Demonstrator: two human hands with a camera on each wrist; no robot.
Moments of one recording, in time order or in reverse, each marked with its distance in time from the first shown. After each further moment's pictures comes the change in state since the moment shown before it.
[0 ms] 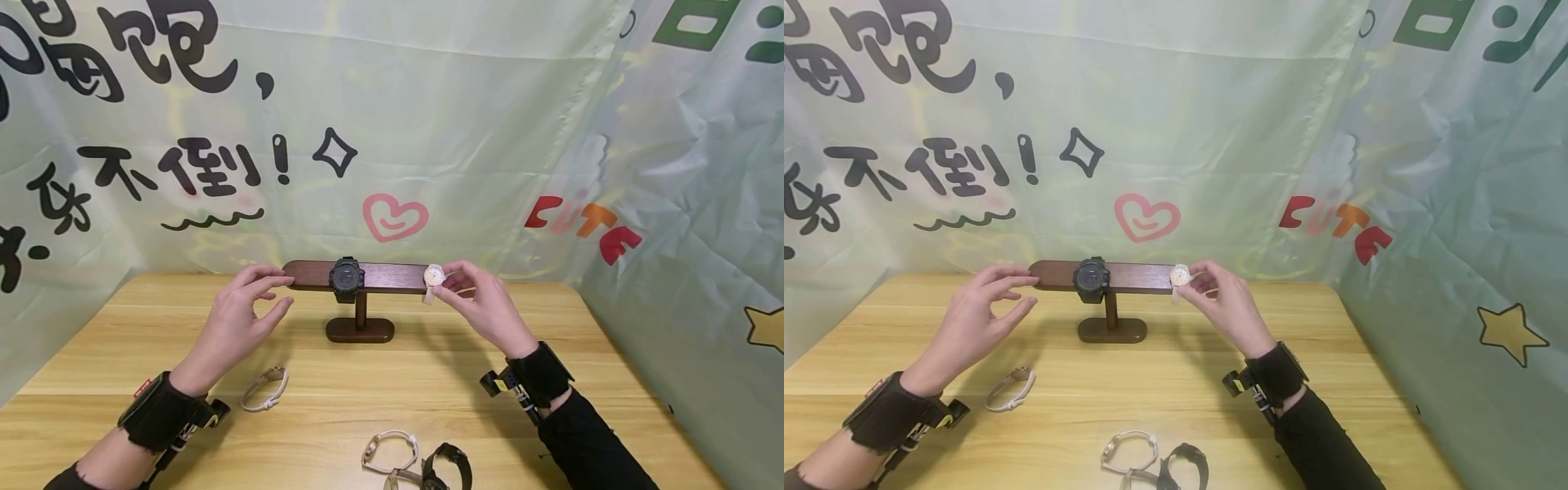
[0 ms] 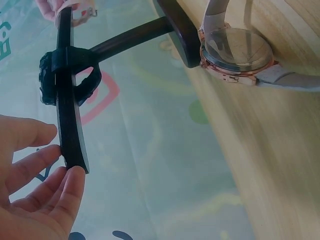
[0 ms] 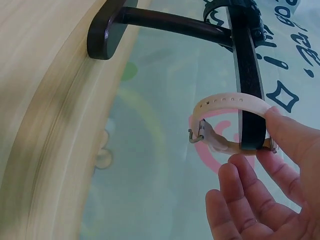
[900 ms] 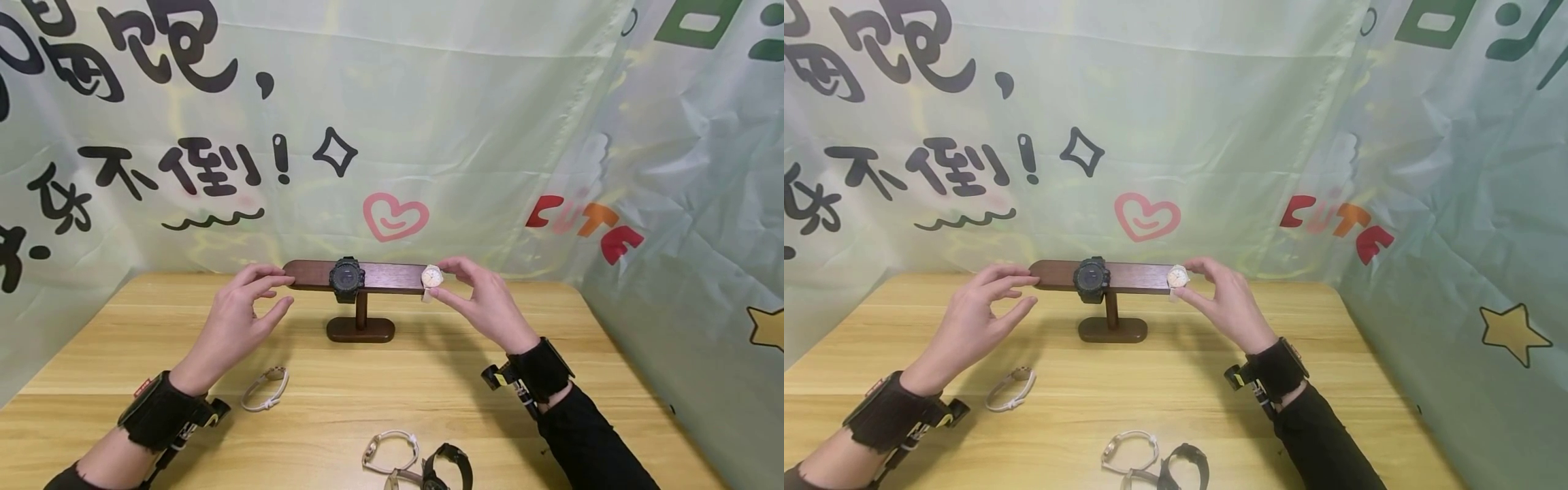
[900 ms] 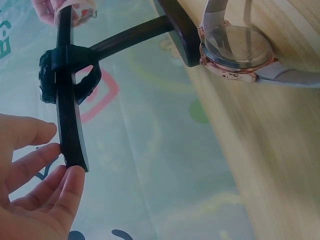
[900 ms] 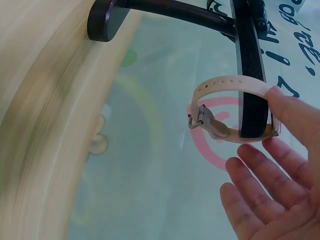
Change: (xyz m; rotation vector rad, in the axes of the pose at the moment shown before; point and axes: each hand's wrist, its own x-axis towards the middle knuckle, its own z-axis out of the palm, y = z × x) left_hand 0.001 -0.002 0.000 -0.007 -0.001 0.013; right_hand 0.002 0.001 -0.002 -0.074 0.002 -0.102
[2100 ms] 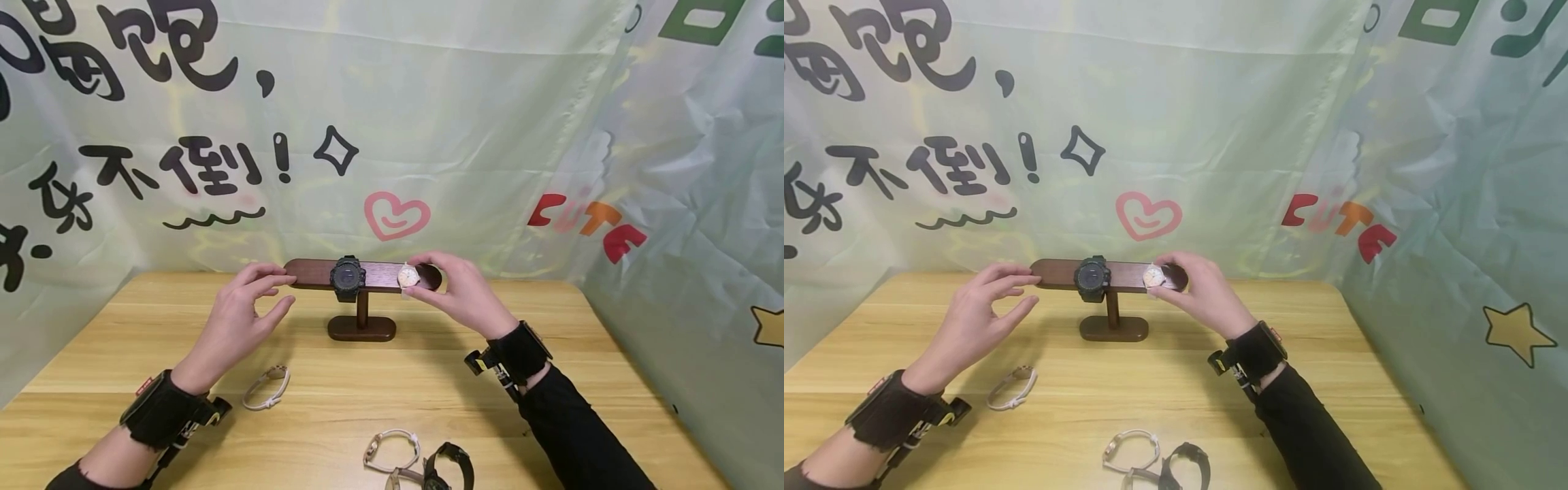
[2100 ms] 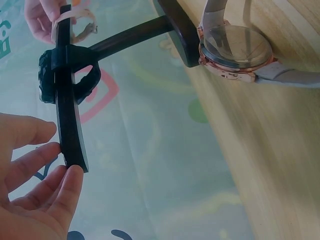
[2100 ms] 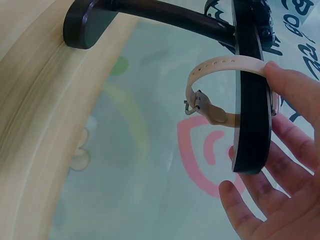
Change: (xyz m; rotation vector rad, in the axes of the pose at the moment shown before) left_hand -0.001 0.001 0.000 -0.003 -0.010 -0.012; right_hand 0.024 -0.019 0.015 -0.026 -0.102 -0.137
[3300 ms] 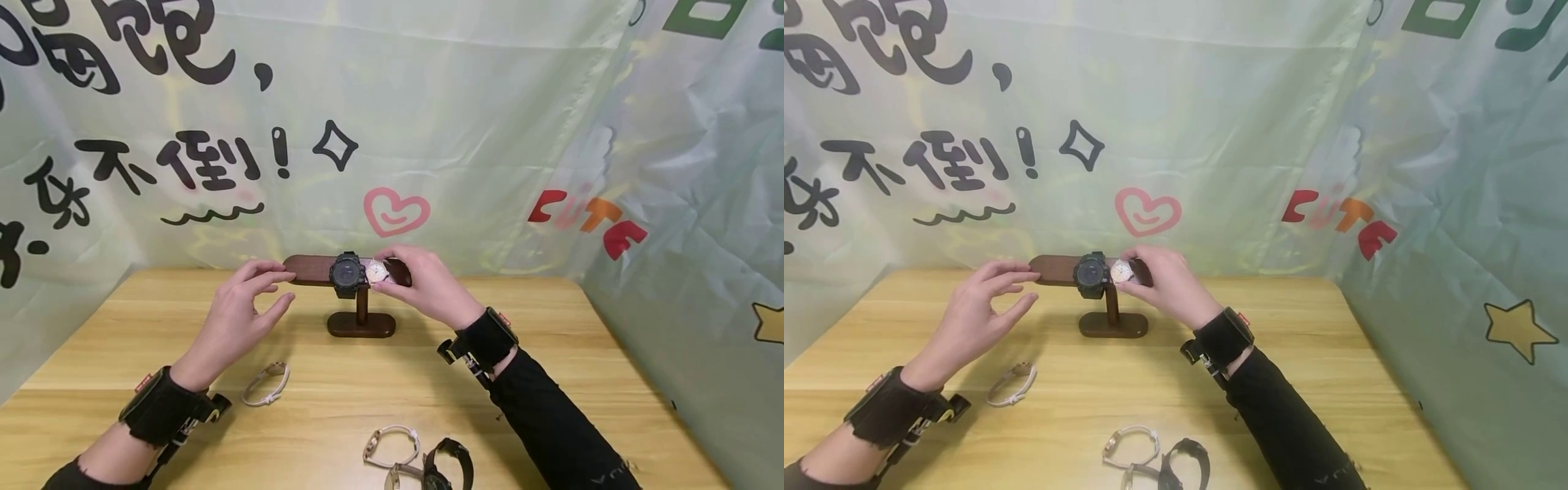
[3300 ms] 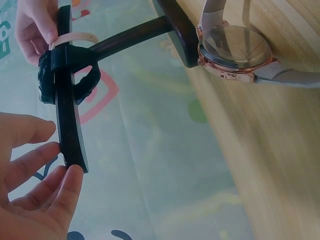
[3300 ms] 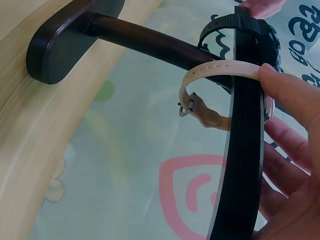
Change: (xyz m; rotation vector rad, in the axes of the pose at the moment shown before) left_hand 0.001 -0.001 0.001 -0.002 -0.009 0.003; right_hand 0.031 -0.031 0.023 -0.032 -0.064 -0.077
